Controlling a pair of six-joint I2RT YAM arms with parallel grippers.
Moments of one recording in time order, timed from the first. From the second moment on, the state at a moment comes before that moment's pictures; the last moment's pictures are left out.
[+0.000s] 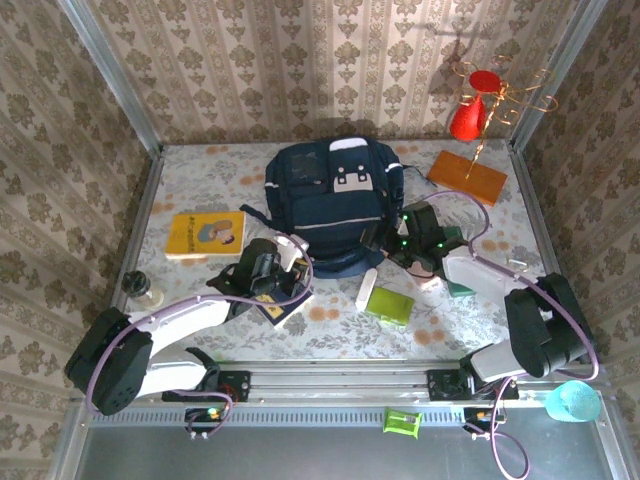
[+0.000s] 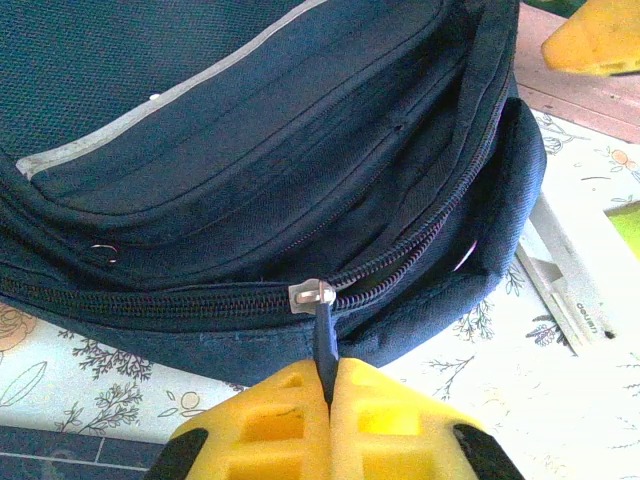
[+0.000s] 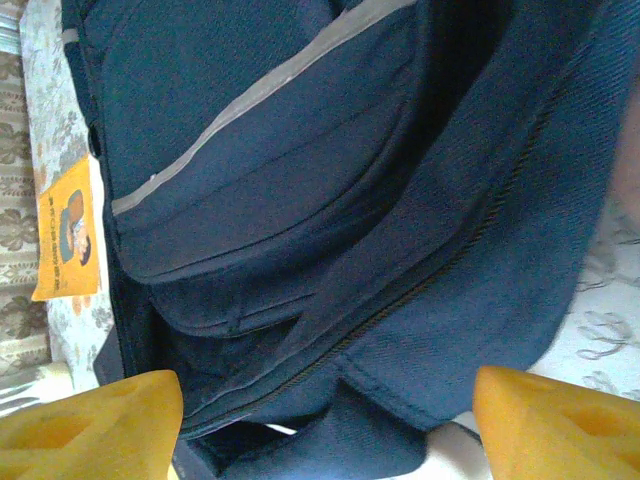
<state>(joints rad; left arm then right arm) -0.72 1.22 0.50 0.11 0.15 -0.08 0.38 1.44 0.77 -0.10 -0.29 0.85</state>
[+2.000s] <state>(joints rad) -0.48 1.35 0.55 0.22 0.28 -0.05 0.15 1.67 1.16 -0.43 -0.37 0.48</state>
